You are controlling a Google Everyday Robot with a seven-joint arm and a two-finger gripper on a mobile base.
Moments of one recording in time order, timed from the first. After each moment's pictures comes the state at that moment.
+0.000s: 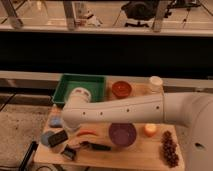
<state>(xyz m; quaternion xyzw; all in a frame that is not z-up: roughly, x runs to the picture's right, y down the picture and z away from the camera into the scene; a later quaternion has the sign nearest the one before) -0.193 0.192 0.688 -0.23 -0.25 -0.24 0.91</state>
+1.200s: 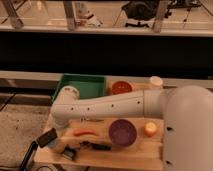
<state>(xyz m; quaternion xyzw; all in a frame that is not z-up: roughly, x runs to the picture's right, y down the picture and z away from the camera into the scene) -0.248 0.189 0.705 -0.22 -0.30 -0.29 0.88</state>
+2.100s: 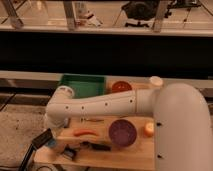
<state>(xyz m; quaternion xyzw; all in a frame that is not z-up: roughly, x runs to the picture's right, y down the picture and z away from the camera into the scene) -0.277 0.195 0.709 -0.22 -0.32 -0.32 0.86</state>
